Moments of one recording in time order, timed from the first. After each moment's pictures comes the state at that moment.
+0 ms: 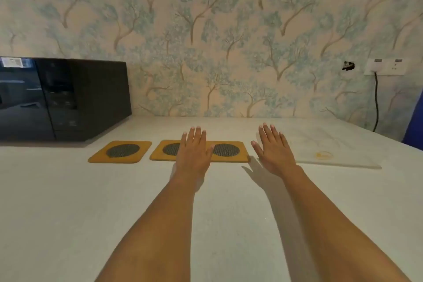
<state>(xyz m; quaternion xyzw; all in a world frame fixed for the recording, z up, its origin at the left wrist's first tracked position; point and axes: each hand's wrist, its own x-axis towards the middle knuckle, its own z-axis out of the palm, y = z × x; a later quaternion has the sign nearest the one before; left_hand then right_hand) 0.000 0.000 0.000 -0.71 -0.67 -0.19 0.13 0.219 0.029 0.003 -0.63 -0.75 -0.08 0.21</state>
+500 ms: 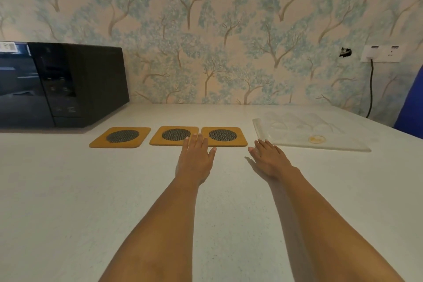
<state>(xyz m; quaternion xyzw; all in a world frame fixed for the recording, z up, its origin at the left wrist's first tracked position) 0.007 -0.026 -0.036 -0.73 -0.66 -0.15 0.10 0.219 -0.003 -0.028 -0.66 -0.74 0.07 0.12</state>
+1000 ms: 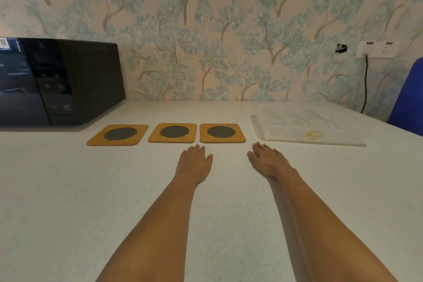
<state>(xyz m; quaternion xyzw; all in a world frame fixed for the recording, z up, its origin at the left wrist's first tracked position) 0.004 -0.037 -0.040 -0.72 -0.68 -0.11 -0.05 0.218 -0.009 -0.036 -0.66 -0.75 0.06 0.07</state>
